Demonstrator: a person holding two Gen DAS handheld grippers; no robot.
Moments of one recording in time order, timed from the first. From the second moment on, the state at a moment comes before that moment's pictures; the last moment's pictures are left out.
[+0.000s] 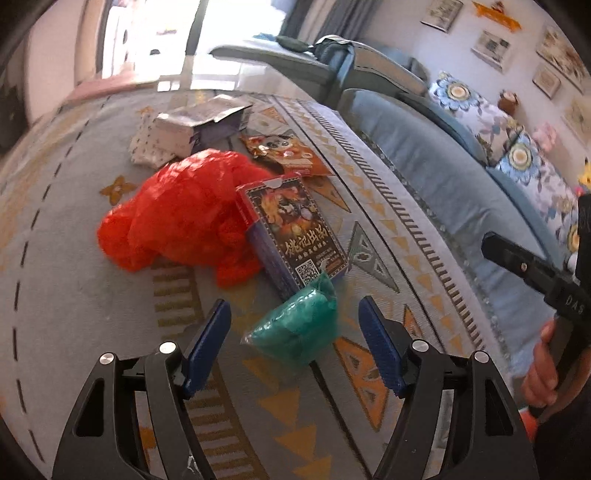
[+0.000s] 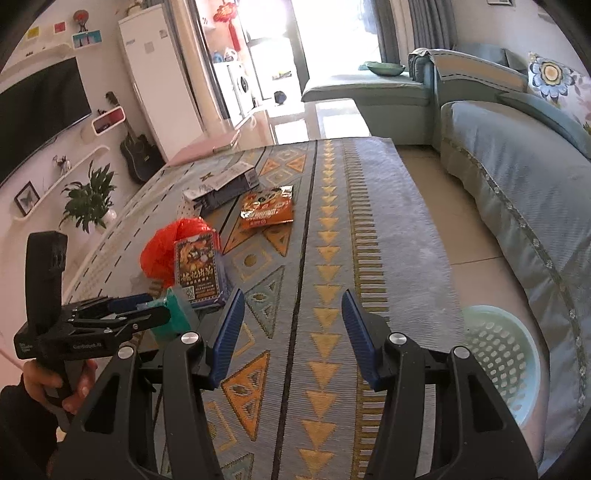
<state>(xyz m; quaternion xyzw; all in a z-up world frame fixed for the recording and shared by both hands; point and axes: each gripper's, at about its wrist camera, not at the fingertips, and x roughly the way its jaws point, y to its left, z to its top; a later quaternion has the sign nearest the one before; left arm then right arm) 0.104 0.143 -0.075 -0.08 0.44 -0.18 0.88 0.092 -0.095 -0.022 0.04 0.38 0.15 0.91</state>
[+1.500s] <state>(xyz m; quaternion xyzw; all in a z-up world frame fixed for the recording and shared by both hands) 0.077 0.201 -0.070 -0.13 0.35 -0.08 0.92 0.167 0.044 -0.089 0.03 0.44 0.21 0.87</state>
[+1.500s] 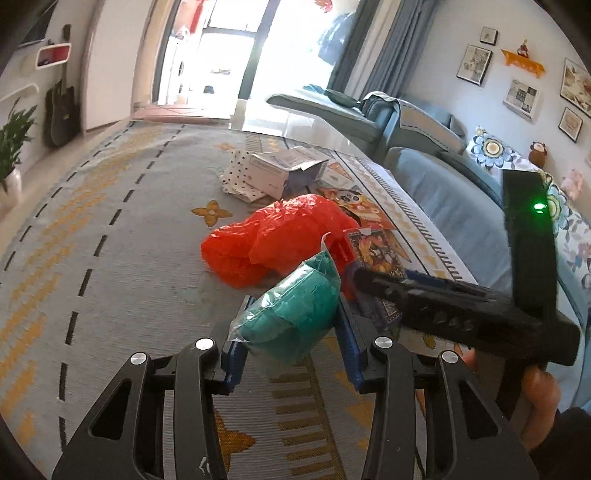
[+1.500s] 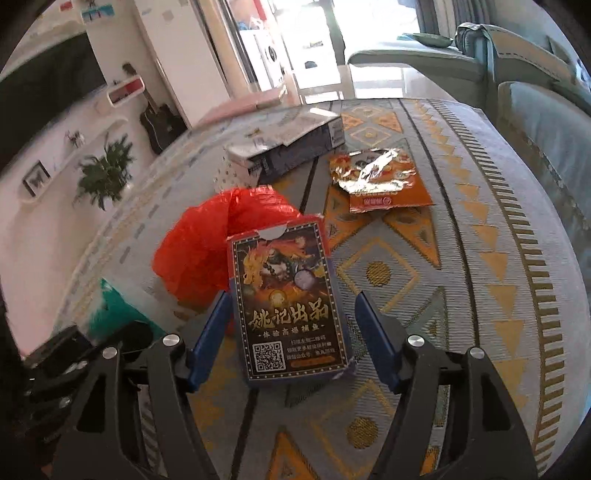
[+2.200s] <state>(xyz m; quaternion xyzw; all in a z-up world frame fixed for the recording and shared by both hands) 0.076 0.177 -0.027 -0.12 0.32 -0.13 0.93 0.134 -0.020 -0.064 0.07 0.42 0.19 0.89</state>
